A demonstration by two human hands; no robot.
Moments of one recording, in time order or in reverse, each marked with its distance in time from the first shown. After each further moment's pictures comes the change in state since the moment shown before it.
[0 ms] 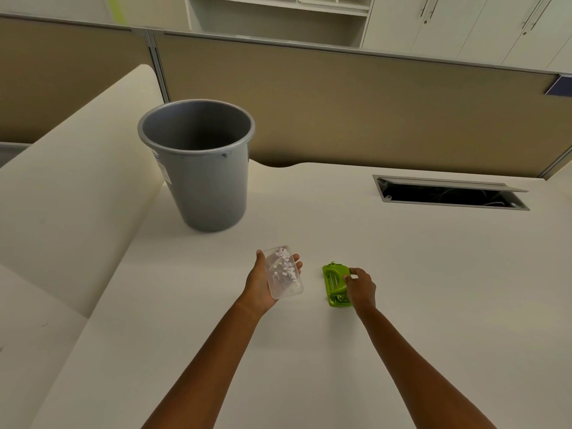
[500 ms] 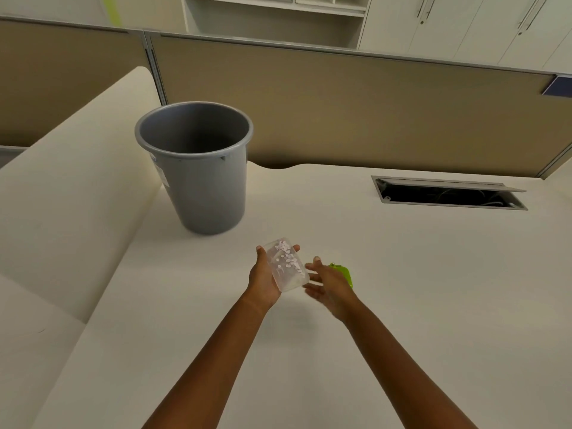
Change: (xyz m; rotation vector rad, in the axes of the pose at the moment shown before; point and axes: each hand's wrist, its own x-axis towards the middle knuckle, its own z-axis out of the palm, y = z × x) left_hand 0.002 0.006 0.014 0.082 0.014 0.049; right_hand -0.056 -0.057 0.011 0.539 -0.456 0.187
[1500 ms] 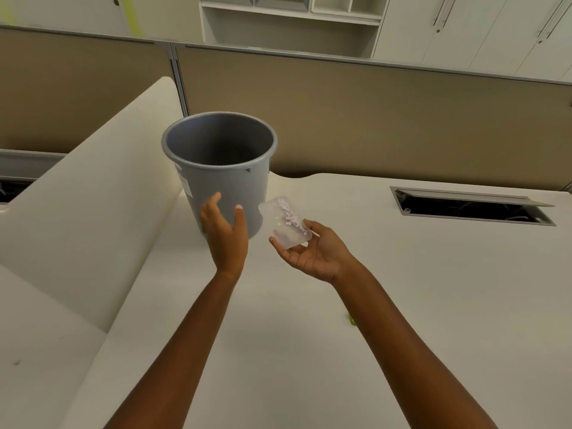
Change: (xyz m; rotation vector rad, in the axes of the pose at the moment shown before) left_hand -0.016 0.108 -0.016 0.836 0.686 0.927; right_hand -0.012 -0.078 0.079 0.629 -0.458 0.272
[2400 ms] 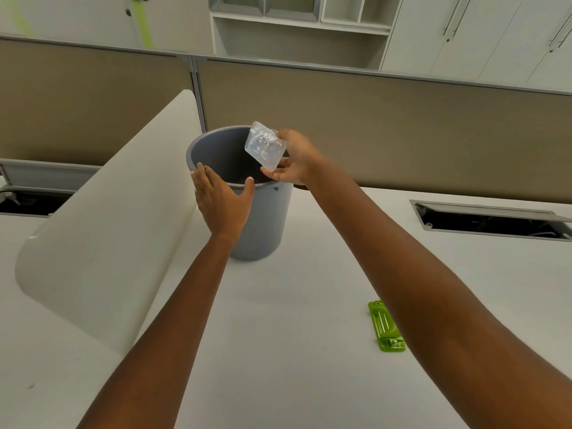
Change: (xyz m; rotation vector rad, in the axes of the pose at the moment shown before) left_hand 0.099 0.018 -0.012 0.403 -0.049 0.087; right_hand 0.072 -0.046 0.170 -0.649 0.104 -0.331
